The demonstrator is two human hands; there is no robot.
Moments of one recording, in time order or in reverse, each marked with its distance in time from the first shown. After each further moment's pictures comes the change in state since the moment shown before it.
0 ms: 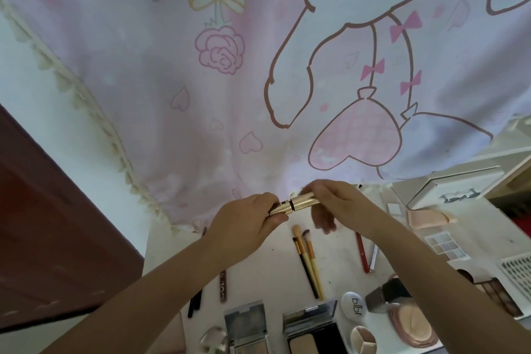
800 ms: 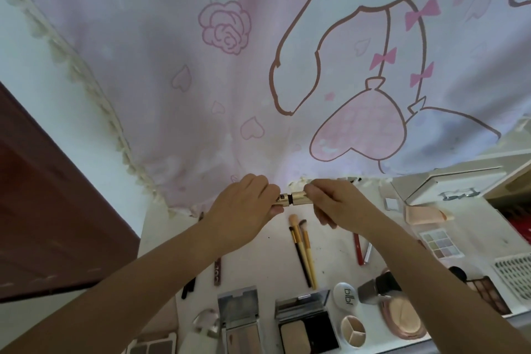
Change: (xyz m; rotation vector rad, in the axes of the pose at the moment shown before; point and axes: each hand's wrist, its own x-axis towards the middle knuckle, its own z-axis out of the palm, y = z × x) left_hand 0.003 -0.005 0.008 0.312 0.255 0.283; right_hand 0.002 0.013 0.006 -0.252 0.016 -0.079
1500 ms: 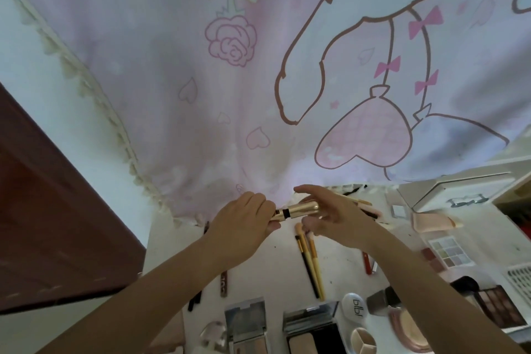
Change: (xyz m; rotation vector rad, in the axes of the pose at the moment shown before) left_hand -0.017 -0.008 0.014 0.056 0.038 0.003; right_hand 0.000 0.001 0.013 0.316 -0.071 0.048
